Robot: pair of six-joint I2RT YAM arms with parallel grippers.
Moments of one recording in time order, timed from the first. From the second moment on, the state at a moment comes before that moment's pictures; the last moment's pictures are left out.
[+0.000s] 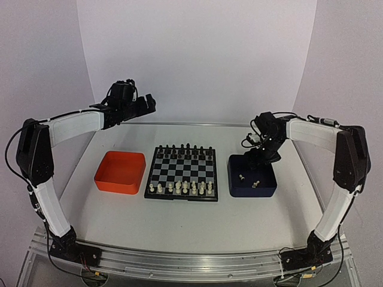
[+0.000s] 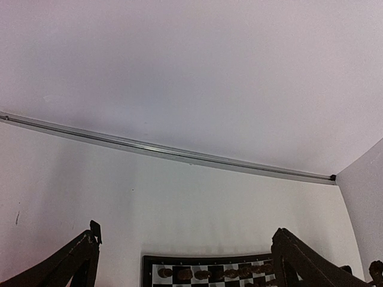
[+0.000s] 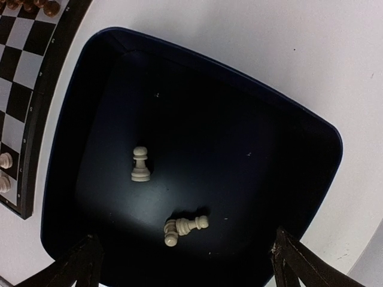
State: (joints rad) left arm -0.47 1.78 1.48 -0.06 -0.18 -0.50; right arm 0.39 1.80 1.38 -0.85 0.01 0.02
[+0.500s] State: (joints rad) left arm -0.45 1.96 1.64 -0.06 -0.24 -0.48; right arm 0.39 2.00 1.51 -0.94 -0.09 0.09
